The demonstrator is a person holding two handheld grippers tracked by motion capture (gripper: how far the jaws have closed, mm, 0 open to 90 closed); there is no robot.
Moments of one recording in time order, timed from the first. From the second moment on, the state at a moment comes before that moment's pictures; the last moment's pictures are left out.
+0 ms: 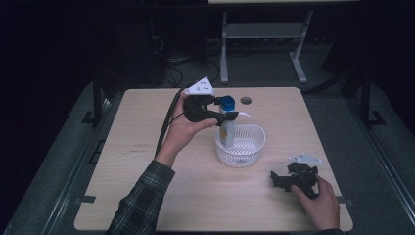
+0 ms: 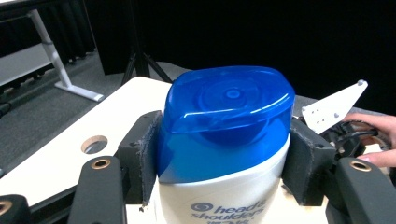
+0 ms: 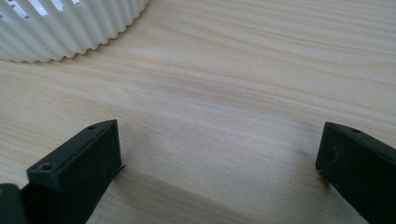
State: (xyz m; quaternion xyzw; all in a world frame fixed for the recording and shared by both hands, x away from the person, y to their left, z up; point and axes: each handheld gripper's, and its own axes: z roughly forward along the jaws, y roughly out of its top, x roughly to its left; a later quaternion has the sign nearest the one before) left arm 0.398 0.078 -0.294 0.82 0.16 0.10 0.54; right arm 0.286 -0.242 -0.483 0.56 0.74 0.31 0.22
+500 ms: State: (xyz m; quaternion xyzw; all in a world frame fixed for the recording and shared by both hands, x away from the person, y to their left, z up) left arm 0.403 0.078 -0.316 0.82 0.17 0.09 0.53; right arm 0.286 -0.242 -0.483 0.56 0.74 0.31 0.22
